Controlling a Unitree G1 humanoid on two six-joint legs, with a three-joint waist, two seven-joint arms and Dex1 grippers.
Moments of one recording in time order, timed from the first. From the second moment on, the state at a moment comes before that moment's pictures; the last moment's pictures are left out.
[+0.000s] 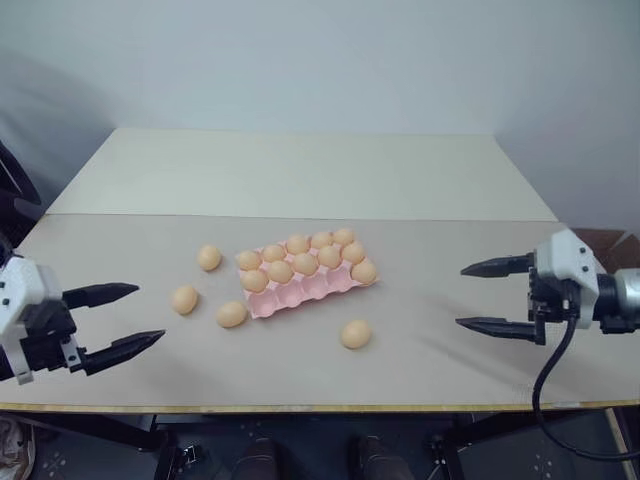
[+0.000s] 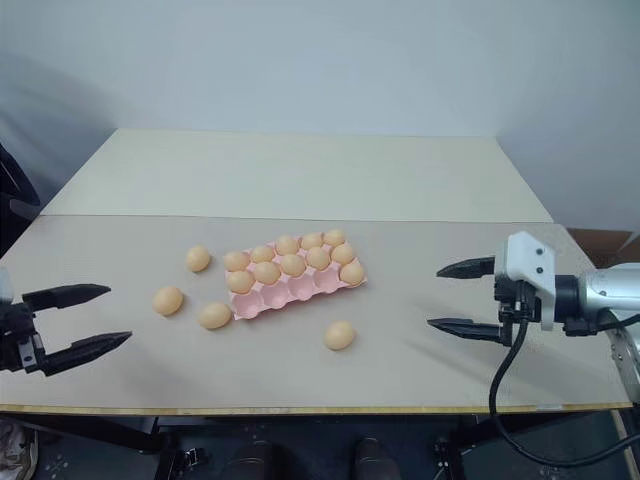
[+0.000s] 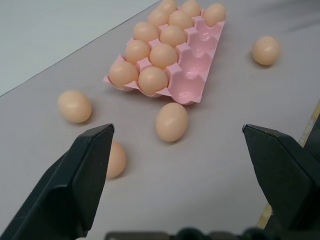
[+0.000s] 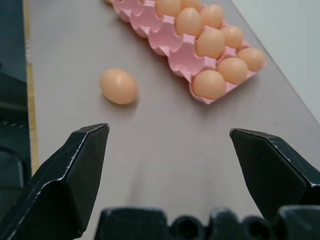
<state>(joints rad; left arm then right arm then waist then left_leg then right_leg) 0.25 0.97 0.77 -0.42 -0.66 0.57 -1.18 -0.22 -1.04 -0.20 -0.22 0.52 0.32 1.31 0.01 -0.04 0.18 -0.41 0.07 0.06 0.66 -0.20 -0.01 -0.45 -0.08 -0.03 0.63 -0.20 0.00</state>
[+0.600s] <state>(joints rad) 0.16 0.99 0.67 -0.38 -0.67 0.57 -1.19 -0.44 -0.69 0.36 -0.20 0.07 0.18 1.13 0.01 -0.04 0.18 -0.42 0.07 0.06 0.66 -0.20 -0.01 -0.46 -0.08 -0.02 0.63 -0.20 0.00</state>
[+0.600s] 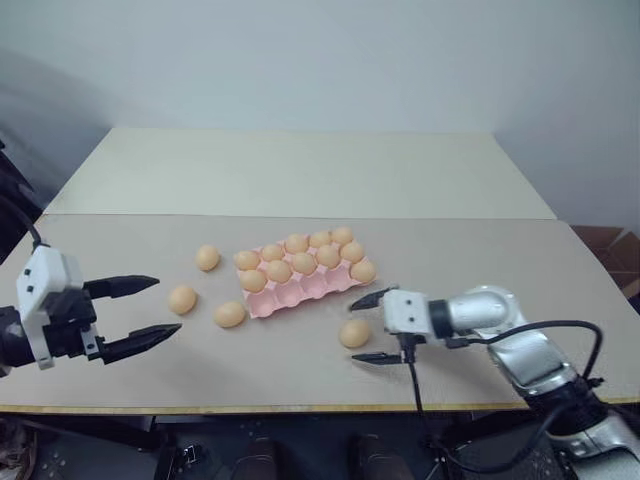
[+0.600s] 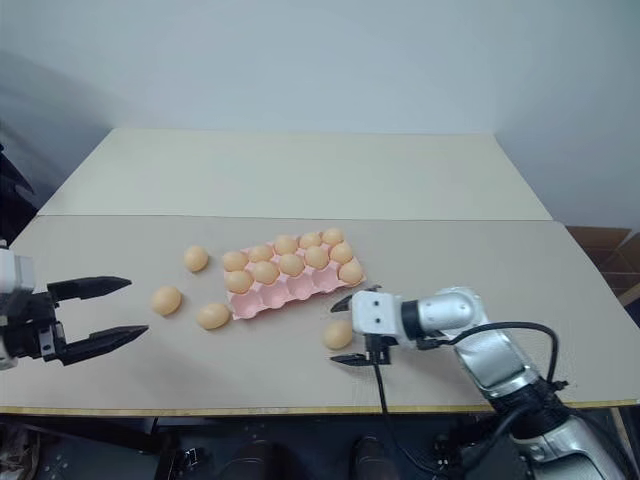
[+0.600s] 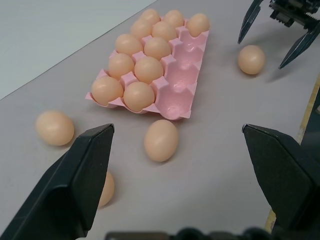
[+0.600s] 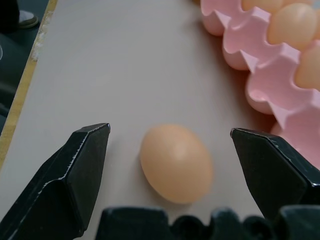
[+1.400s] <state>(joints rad) 0.19 0.99 0.69 -0.40 -0.67 0.57 -1.17 -0.72 -0.50 0.32 0.08 -0.01 0.25 0.95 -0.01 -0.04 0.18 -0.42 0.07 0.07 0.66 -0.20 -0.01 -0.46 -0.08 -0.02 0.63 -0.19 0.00</state>
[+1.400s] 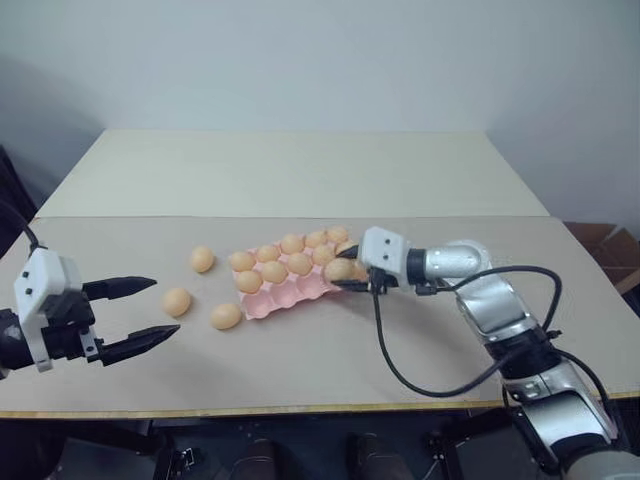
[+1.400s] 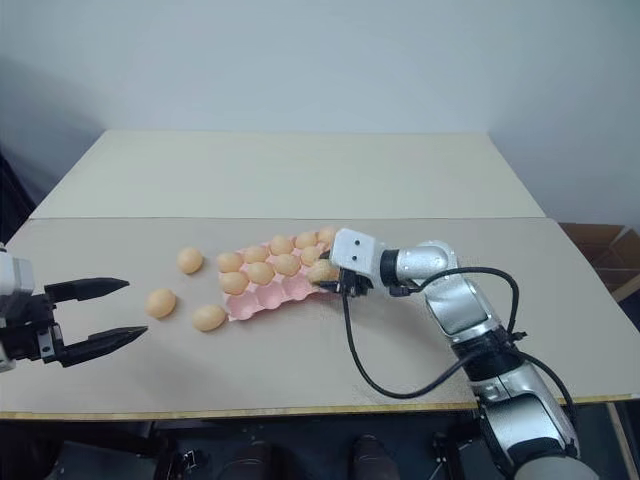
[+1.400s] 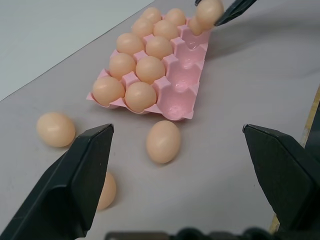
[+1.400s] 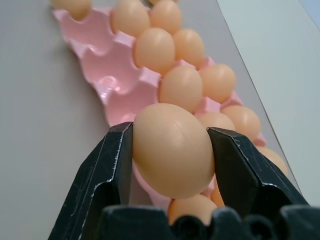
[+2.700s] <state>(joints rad) 0.25 0.99 0.75 -0.32 -0.61 0.54 -1.17 -0.30 -0.92 -0.23 -0.24 0.56 0.42 1.31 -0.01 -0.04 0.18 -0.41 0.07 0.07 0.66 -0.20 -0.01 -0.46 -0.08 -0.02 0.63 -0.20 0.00</state>
